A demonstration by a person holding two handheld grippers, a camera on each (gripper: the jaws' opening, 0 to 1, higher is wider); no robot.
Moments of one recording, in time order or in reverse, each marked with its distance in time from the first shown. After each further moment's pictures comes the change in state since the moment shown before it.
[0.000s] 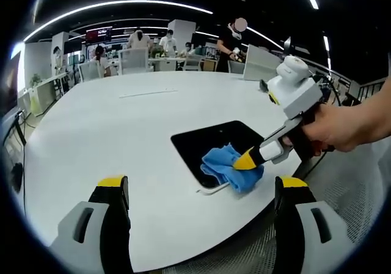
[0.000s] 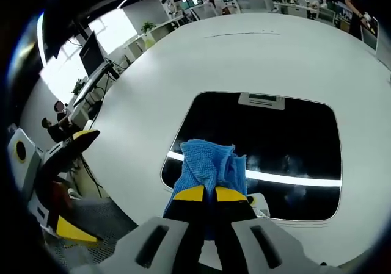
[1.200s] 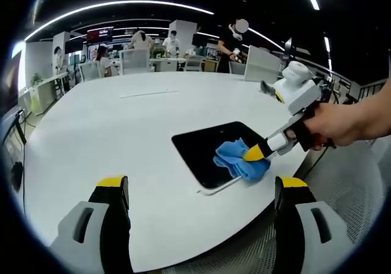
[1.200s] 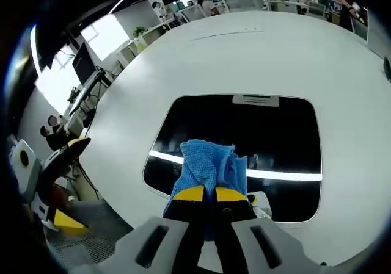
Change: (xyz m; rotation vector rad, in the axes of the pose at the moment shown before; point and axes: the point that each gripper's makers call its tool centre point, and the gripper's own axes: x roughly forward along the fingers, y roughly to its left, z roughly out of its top) left arm 0.000 0.000 0.000 -0.011 0.004 -0.002; right arm -0.007 -0.030 0.006 0.057 -0.013 -0.026
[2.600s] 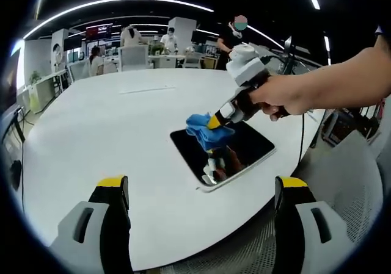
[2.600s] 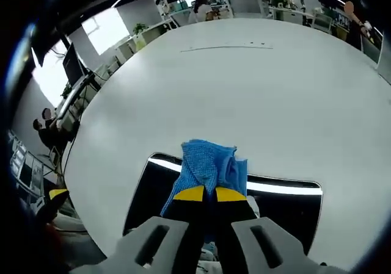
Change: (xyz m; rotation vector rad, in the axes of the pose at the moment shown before) left arm 0.001 0.000 -0.005 -0.003 0.022 -0.012; right arm 0.053 -0.023 0.097 -0.064 -0.005 -0.051
